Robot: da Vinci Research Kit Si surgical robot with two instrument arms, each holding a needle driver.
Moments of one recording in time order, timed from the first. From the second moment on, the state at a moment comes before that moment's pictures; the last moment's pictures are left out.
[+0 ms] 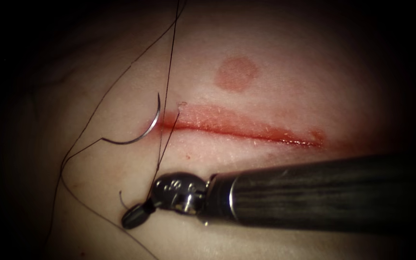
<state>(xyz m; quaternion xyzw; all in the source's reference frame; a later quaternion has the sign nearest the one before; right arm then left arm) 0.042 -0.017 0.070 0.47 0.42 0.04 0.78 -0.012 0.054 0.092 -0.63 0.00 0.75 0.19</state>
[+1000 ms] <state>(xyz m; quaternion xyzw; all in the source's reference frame) 0.041 -0.016 0.070 0.44 0.43 0.06 0.79 -0.011 0.054 0.092 -0.61 0.05 0.77 0.18</state>
